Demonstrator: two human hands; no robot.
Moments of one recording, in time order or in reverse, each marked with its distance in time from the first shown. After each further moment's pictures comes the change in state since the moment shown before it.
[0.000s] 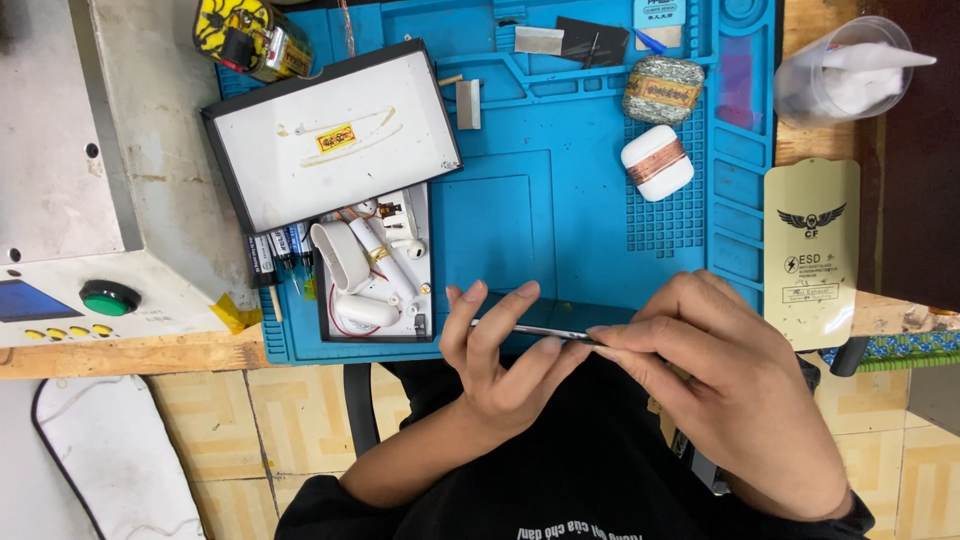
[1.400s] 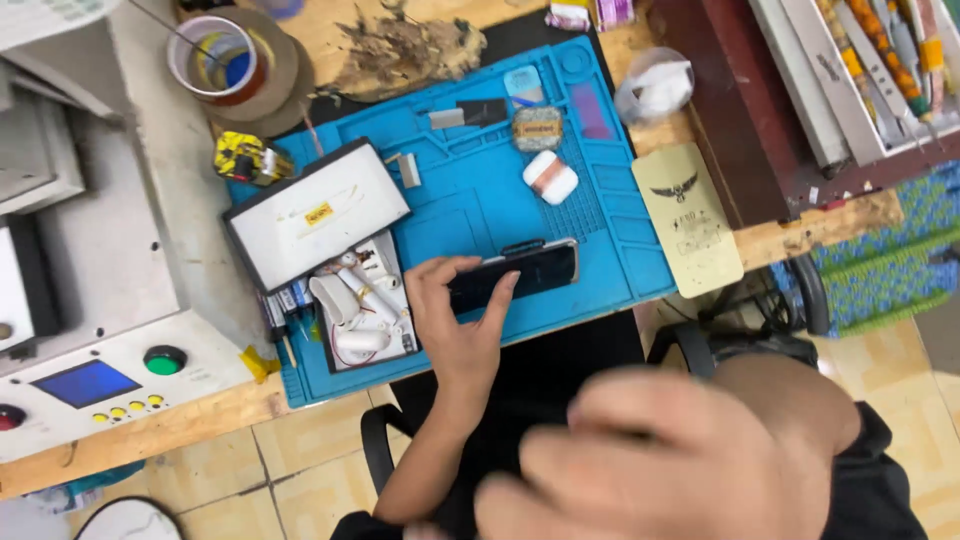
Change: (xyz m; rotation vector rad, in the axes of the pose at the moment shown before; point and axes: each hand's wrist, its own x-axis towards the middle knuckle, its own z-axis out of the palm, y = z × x) left_hand 0.063 0.007 -0.016 -0.213 -0.168 -0.265; right_hand -0.041 -0.155 -0.036 -0.624 0.309 -0.323
